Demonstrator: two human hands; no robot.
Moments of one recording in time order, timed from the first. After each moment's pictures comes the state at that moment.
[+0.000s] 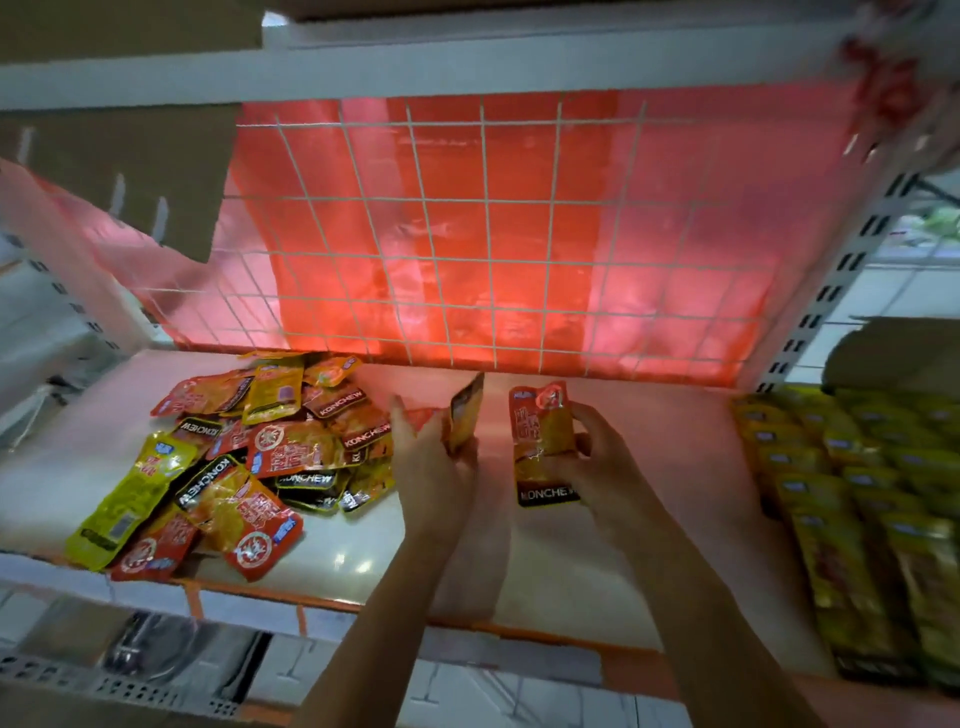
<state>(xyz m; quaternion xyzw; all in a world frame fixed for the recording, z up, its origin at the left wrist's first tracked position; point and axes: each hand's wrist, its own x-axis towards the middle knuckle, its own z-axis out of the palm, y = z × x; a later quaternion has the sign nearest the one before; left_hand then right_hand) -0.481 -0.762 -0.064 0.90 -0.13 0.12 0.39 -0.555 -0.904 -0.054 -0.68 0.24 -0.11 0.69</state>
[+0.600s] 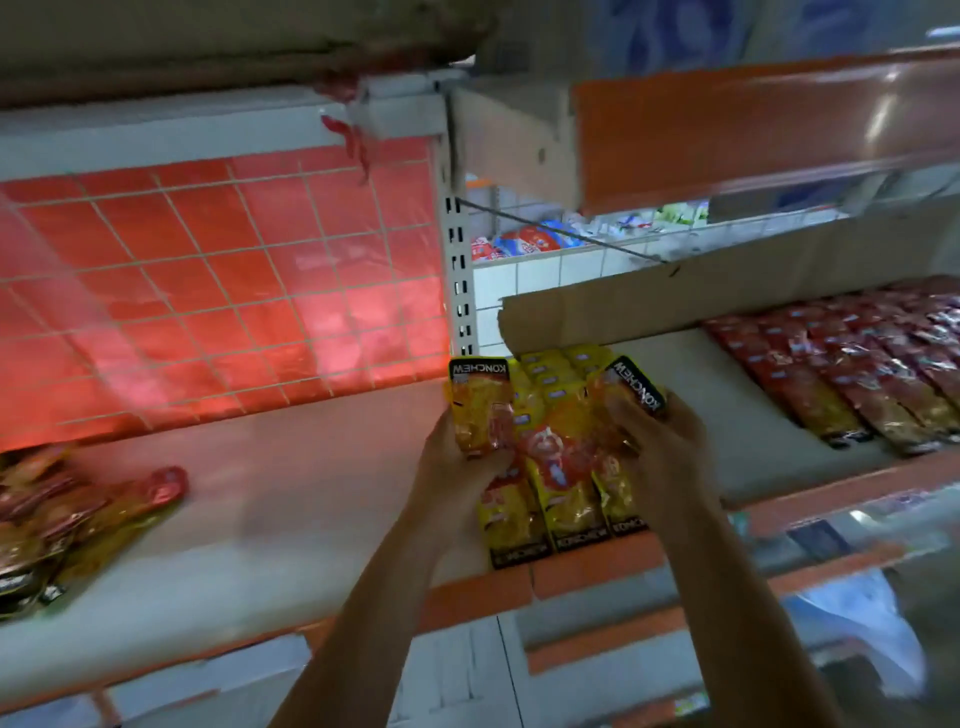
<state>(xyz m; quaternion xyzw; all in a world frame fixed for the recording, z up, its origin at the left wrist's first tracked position) -0.677 -0.957 -0.019 0.67 -0.26 -0.28 0.64 -0.815 -1.077 -0.005 -0.50 0.30 -0.44 0.68</state>
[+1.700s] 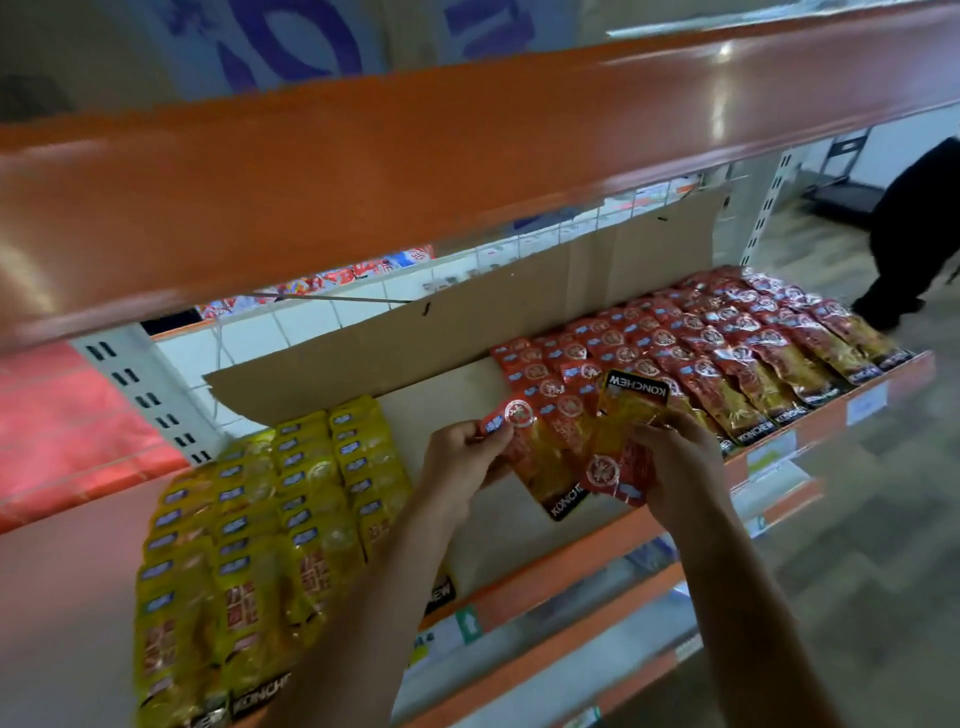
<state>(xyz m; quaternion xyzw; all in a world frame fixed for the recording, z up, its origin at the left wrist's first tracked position) -0.829 -1.240 -0.037 0.68 -0.21 -0.42 0.57 -1.006 -1.312 -0.020 -0.38 0.44 -0.47 0.66</state>
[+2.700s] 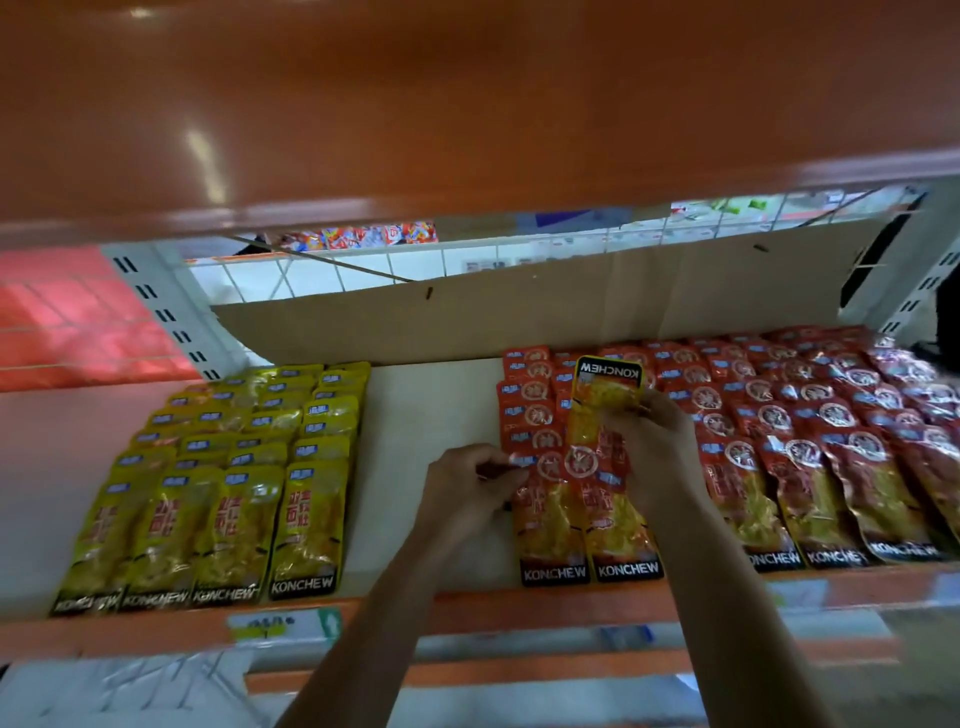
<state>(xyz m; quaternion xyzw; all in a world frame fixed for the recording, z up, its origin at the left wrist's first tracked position) -0.890 -1.290 -0.069 0.81 -0.28 -0.20 0.47 -0.994 -1.442 -0.033 -0.53 0.37 -0.30 0.70</state>
